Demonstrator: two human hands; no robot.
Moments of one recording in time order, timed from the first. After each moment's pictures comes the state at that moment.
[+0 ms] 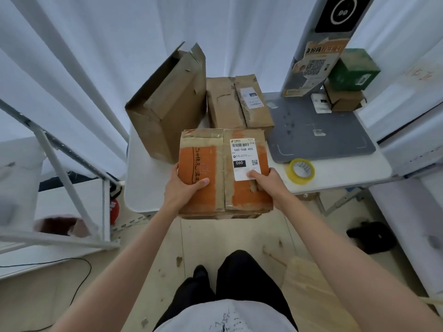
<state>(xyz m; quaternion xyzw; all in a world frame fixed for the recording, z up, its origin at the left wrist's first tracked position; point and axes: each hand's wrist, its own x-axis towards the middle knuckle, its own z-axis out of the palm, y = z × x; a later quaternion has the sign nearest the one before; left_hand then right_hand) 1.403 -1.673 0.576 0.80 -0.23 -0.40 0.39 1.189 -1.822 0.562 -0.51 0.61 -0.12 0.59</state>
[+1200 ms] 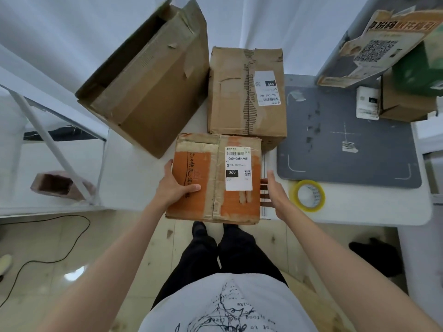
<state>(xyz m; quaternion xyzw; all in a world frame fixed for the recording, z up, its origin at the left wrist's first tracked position) 1.415 -1.798 0.496 0.84 -0.13 -0.44 0.28 1.183 -1.981 0.456 -0.47 0.61 0.06 0.63</state>
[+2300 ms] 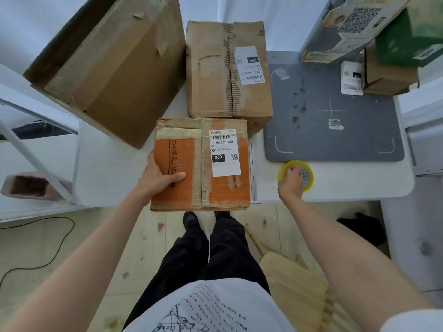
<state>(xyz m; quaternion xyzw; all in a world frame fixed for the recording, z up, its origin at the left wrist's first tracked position) 1.423 -1.799 0.474 0.83 -0.13 -0.47 0.27 1.110 -2.007 0.393 -0.61 0.74 0.02 0.28</state>
